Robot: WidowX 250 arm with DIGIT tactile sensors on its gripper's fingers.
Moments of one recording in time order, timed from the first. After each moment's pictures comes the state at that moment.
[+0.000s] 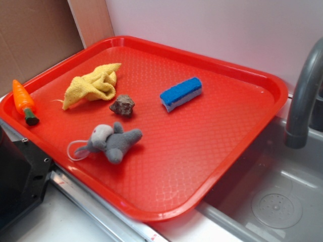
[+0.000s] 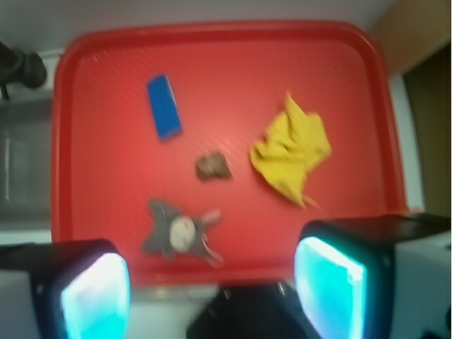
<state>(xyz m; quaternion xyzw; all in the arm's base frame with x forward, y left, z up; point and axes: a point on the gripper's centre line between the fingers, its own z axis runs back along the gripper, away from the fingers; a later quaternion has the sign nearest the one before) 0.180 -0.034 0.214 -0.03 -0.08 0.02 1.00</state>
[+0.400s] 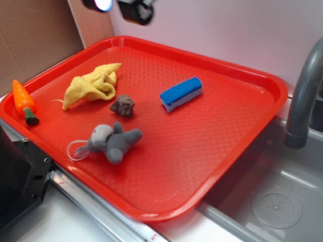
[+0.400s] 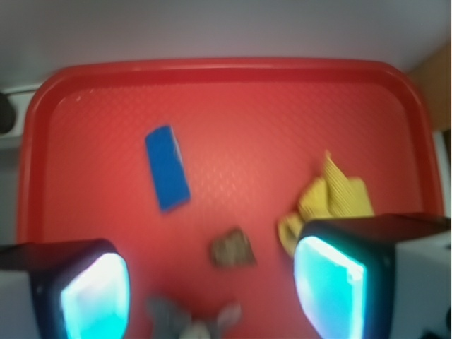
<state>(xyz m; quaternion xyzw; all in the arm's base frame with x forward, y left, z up) 0.242 -0.045 0.152 0.00 -0.09 0.03 1.00</state>
